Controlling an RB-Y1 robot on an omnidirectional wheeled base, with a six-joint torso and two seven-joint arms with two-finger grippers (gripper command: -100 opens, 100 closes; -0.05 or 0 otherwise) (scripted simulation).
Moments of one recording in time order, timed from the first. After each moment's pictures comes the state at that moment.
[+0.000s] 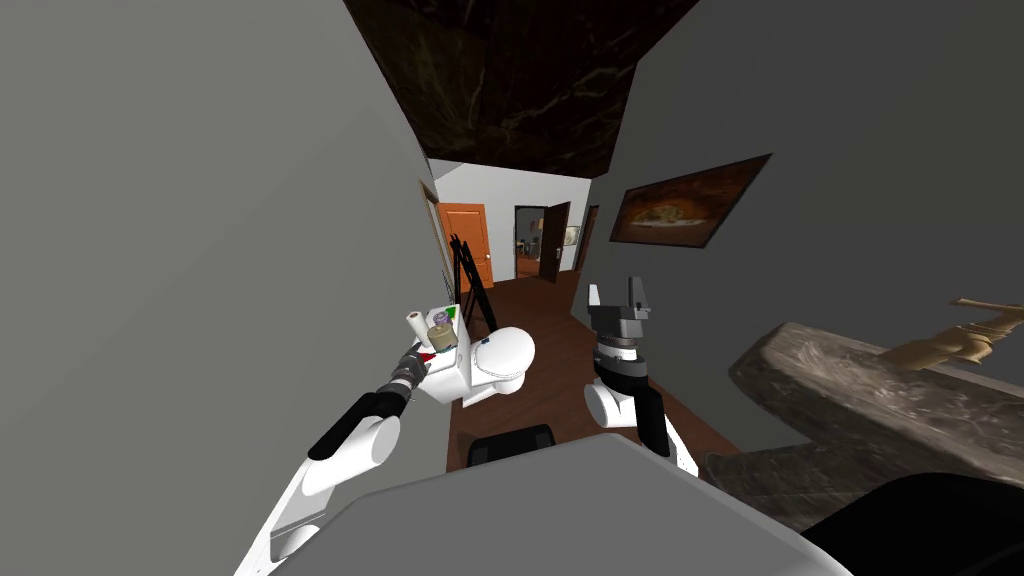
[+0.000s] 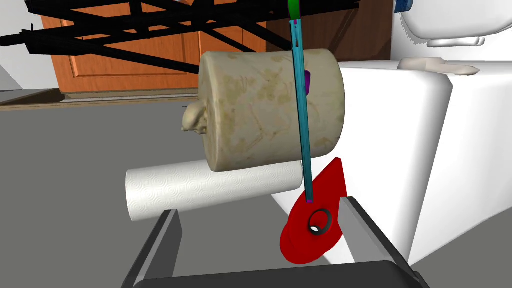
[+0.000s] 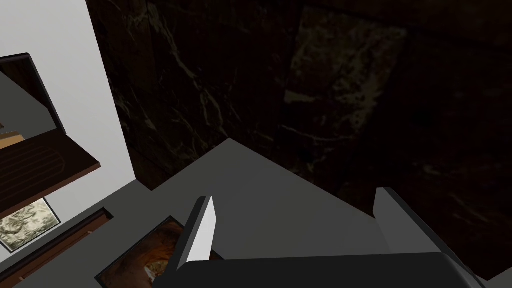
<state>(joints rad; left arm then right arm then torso) 0.36 0.14 0.13 -2.09 0.33 0.49 -0.05 0.46 -0.01 0.01 -2.33 -0.10 -0.64 -0.03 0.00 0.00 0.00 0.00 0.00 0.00</state>
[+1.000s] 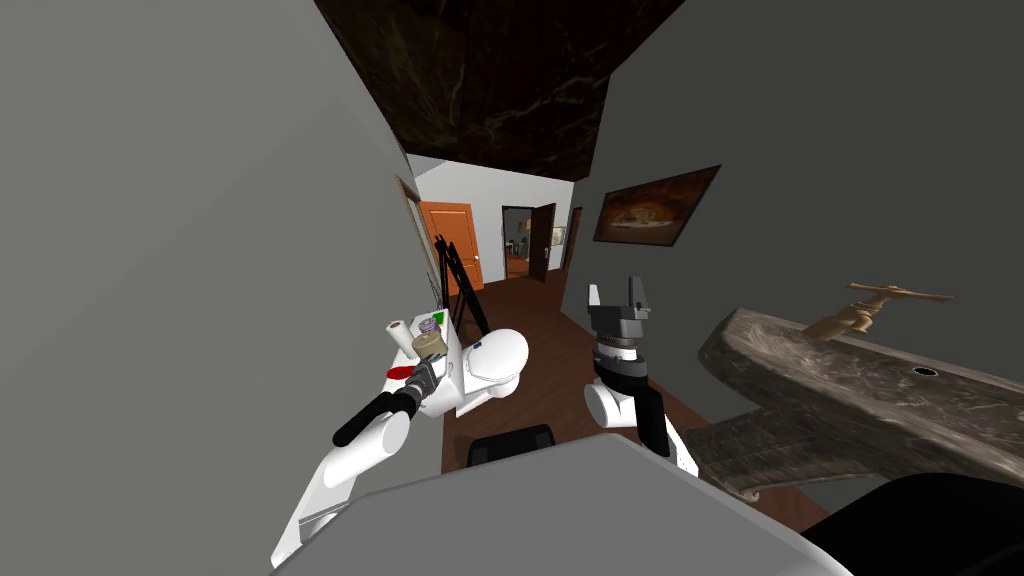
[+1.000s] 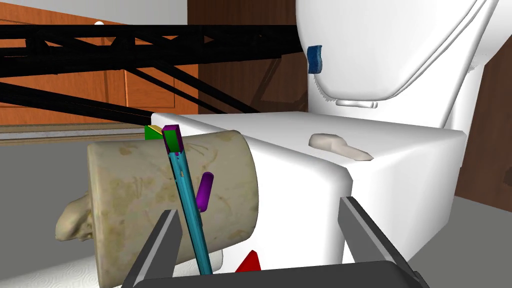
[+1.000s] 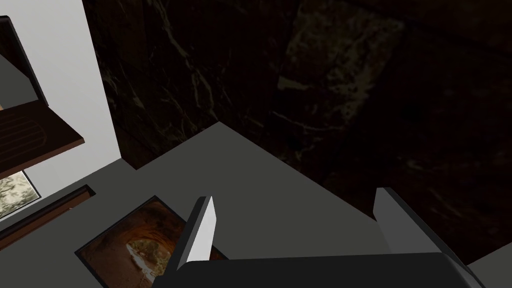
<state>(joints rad) 0.34 0.04 0.16 -2.02 0.37 0.70 -0.07 0.46 -0.01 0.01 -2.33 -0.10 -0.64 -0.03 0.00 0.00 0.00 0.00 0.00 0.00</state>
